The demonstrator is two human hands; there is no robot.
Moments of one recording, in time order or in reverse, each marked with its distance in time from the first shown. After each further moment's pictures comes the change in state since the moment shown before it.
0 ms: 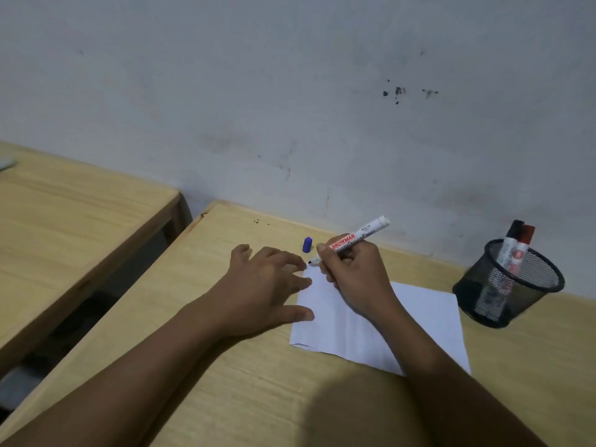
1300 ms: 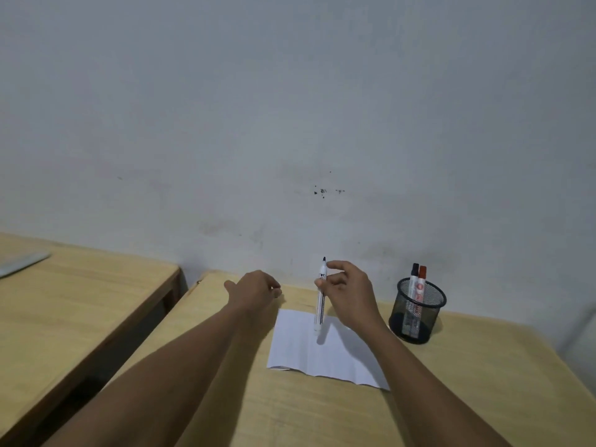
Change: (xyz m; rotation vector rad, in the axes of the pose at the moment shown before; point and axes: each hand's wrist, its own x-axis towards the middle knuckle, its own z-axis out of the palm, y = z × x) left_hand 0.057 0.019 -0.029 -0.272 0.246 -0.443; right_hand -0.044 -0.070 -0.066 -0.072 0.218 -0.034
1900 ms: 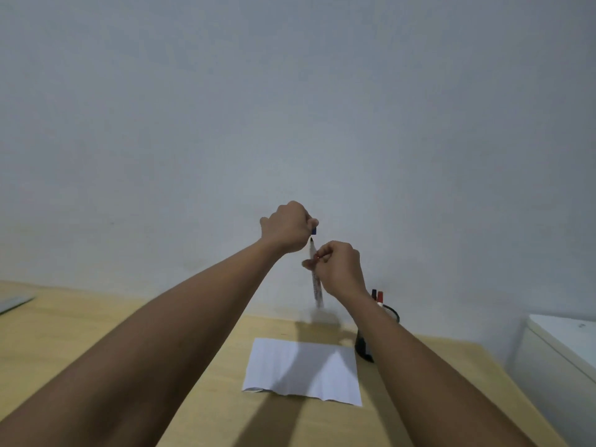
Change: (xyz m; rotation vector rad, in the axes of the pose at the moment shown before) left_hand -0.028 0.190 -0.141 -0.129 0.261 0.285; right_hand -0.002 -0.101 -0.068 -0.154 0.155 -0.065
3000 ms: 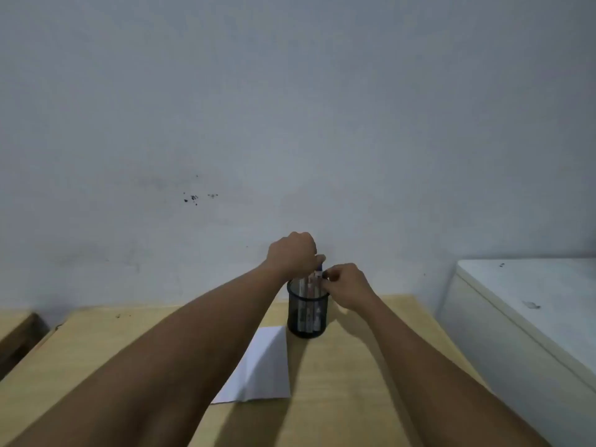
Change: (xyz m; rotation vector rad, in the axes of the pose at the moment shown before) left_hand 0.015 0.058 0.217 0.165 -0.385 0.234; right_hand 0.034 0.190 -0.084 -0.275 -0.115 0.250
